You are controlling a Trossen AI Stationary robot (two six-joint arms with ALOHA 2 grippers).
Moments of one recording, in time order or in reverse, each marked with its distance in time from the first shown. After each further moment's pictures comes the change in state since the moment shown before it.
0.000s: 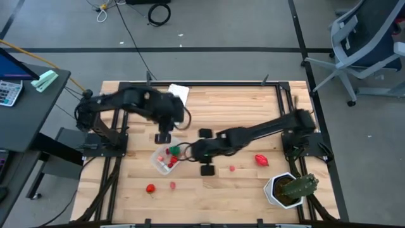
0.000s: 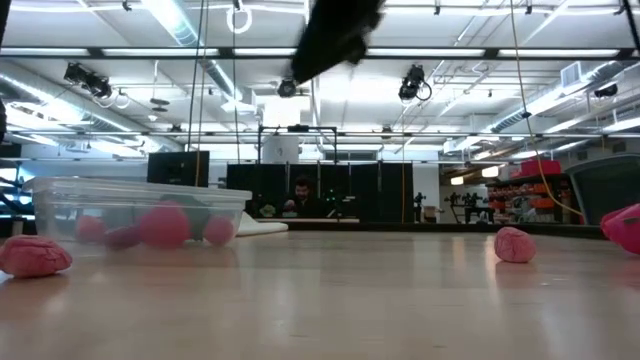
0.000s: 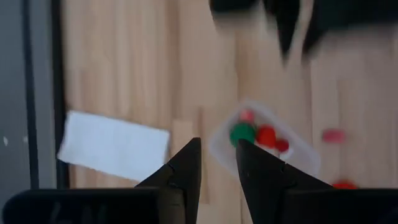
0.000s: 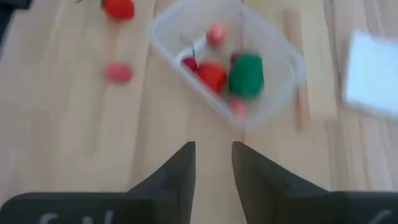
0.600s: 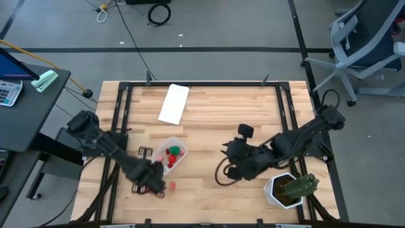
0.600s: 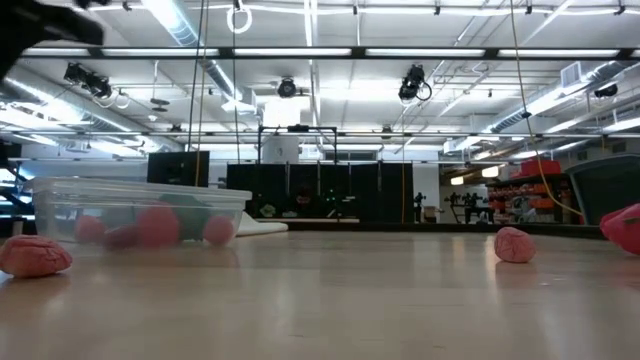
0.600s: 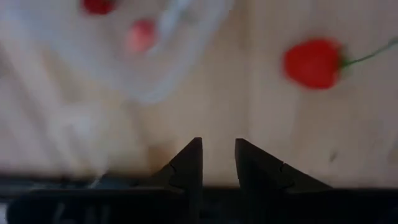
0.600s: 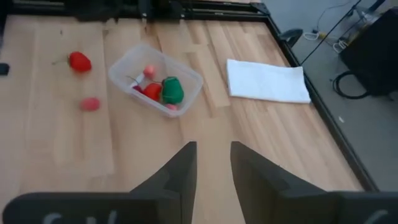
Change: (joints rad) left arm -0.593 -0.031 -0.799 0.205 0.091 -0.575; right arm 0.300 -0.317 0.000 -0.313 0.560 0.350
